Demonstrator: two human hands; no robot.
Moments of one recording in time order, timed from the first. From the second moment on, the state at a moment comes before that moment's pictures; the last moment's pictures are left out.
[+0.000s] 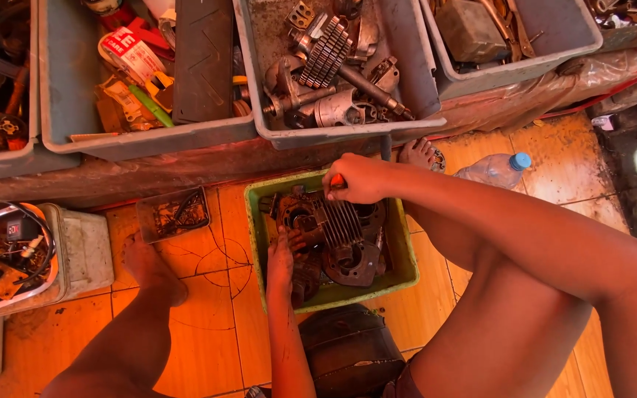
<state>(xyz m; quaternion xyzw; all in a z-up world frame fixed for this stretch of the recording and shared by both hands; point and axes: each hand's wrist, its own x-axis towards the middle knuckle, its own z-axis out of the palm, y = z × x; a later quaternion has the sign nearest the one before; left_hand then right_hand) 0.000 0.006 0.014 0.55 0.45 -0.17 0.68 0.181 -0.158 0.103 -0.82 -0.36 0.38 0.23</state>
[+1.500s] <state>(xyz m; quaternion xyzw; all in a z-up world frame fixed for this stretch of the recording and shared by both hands) -0.012 0.007 -0.005 0.57 0.42 -0.14 0.69 0.166 -0.095 0.027 -0.83 -0.38 0.35 0.19</state>
